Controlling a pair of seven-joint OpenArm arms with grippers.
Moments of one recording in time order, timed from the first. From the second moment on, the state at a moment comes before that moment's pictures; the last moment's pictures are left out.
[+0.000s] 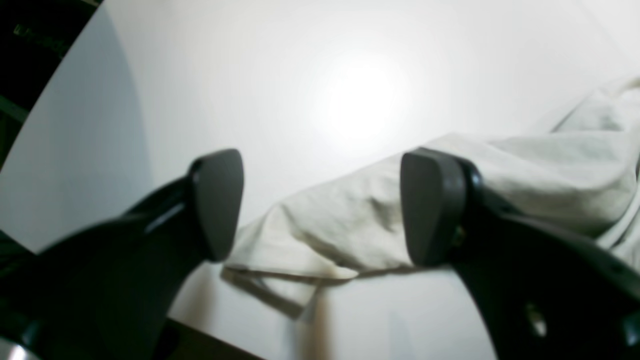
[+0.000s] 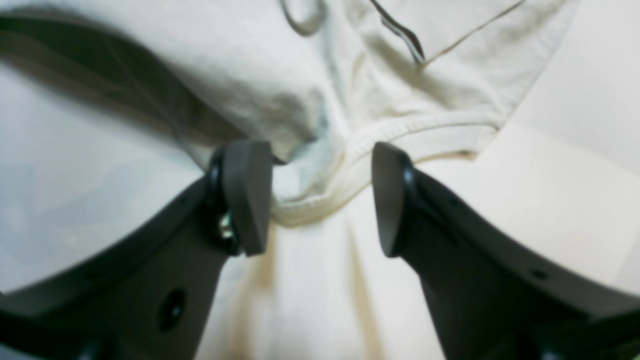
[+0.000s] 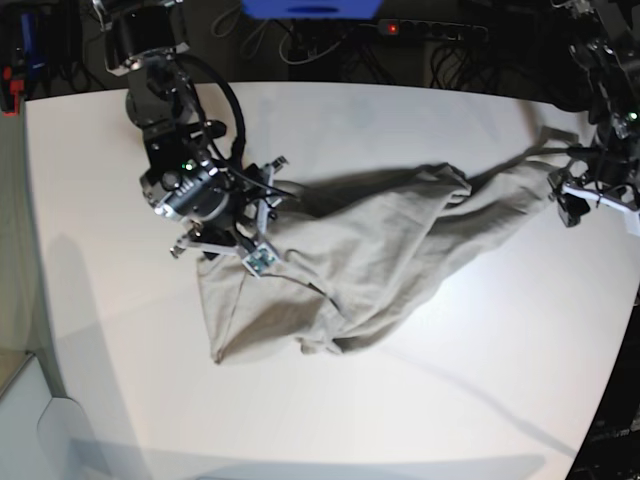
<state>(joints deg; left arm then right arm) 16.3 -16.5 -30.2 106.9 -28.1 0.1 48.6 0.6 6.1 -14.6 102.3 -0.7 24.1 -62.7</state>
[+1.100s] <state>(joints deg) 17.2 -14.9 -30.4 109.4 -28.1 0.1 48.5 2.0 7.2 -3.5 103.4 -1.0 24.1 -66.0</state>
